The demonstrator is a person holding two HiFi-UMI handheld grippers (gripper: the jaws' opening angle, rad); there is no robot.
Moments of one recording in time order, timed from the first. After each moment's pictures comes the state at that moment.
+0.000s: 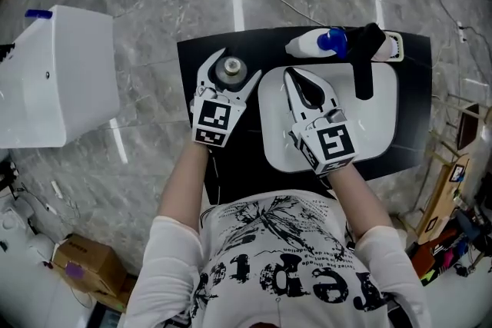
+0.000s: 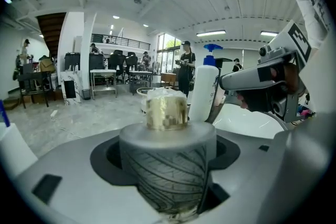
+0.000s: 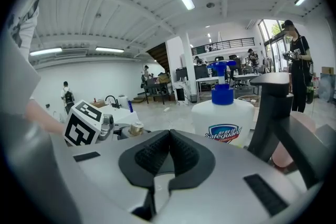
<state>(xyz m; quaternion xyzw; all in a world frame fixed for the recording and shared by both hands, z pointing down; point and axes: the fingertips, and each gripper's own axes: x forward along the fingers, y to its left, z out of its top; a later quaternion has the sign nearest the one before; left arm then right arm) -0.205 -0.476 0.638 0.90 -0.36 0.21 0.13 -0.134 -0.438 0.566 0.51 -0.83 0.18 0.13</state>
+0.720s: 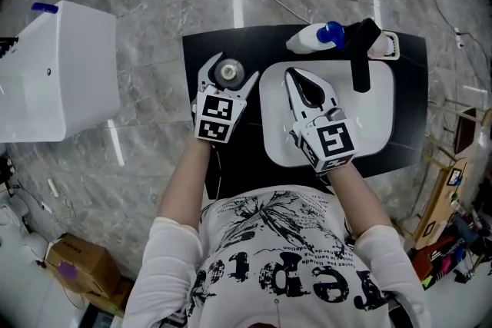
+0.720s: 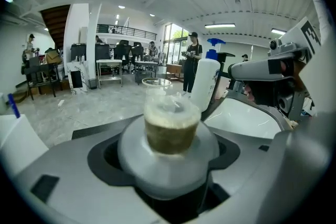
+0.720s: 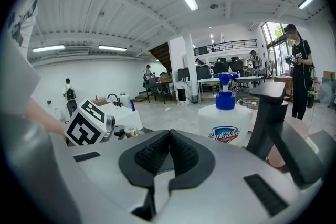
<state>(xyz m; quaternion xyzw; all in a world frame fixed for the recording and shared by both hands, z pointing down) -0.222 -0.452 0.646 0.87 -0.38 0.25 0.17 -0.141 -0.418 0.552 0.50 -0.84 0.17 0.14</state>
